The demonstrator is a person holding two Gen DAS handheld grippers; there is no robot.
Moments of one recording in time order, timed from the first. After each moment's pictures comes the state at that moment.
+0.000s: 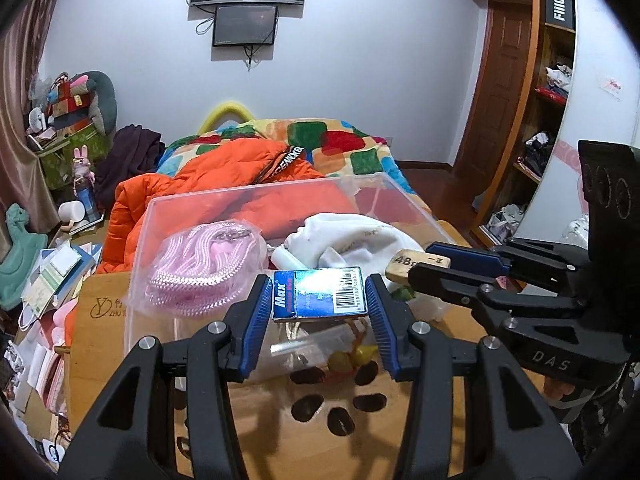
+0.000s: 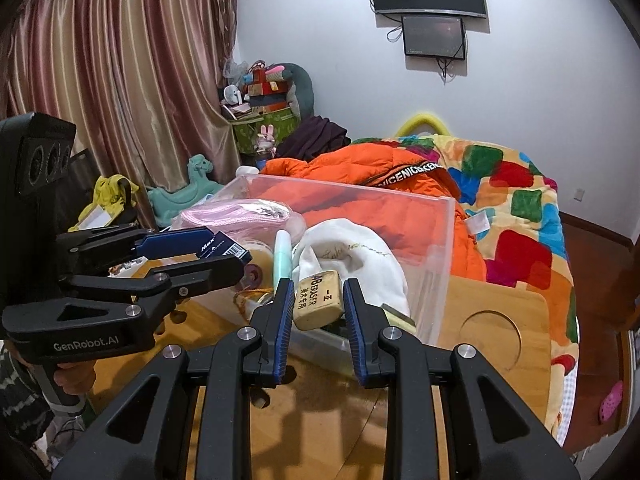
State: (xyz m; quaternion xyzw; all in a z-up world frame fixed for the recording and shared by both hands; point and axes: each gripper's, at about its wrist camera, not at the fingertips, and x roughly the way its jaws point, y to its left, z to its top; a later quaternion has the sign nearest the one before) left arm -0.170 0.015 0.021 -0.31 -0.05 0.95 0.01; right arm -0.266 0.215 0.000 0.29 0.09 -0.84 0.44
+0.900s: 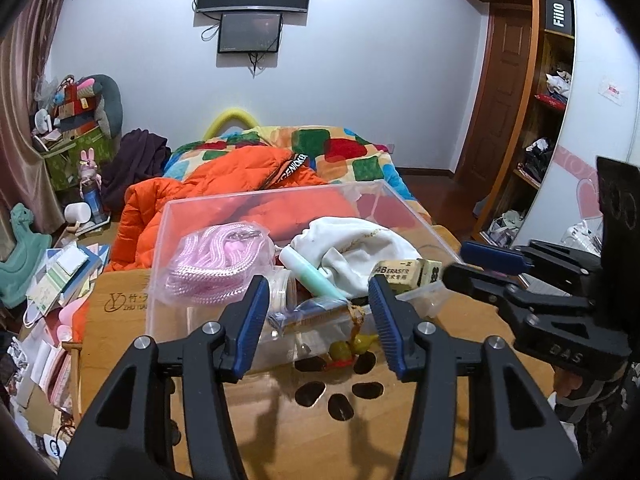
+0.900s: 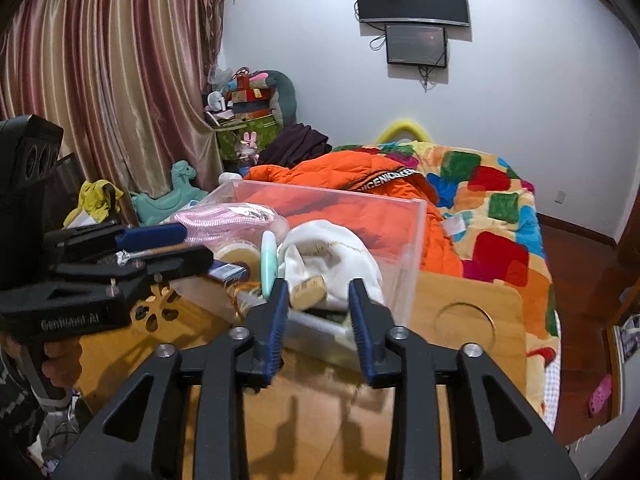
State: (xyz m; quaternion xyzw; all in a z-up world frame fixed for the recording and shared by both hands) left arm -0.143 0.015 0.035 -0.30 -0.05 0.95 0.01; right arm -0.246 0.239 0.013 0.28 0.10 -0.87 0.40
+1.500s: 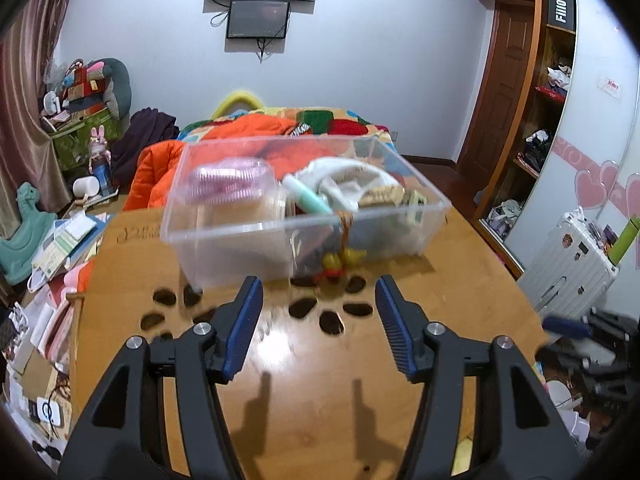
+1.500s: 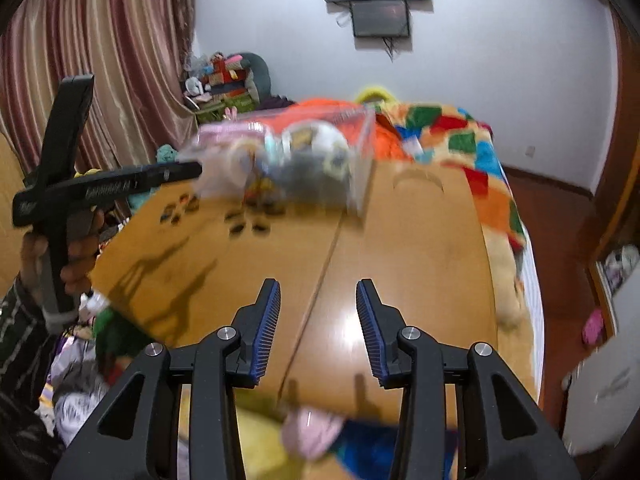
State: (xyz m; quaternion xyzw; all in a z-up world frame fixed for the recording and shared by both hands) left arm -0.085 0.025 0.004 -0.32 -0.06 0.94 0.00; right arm -0.138 0.339 -0.028 0.34 0.08 -0.87 0.36
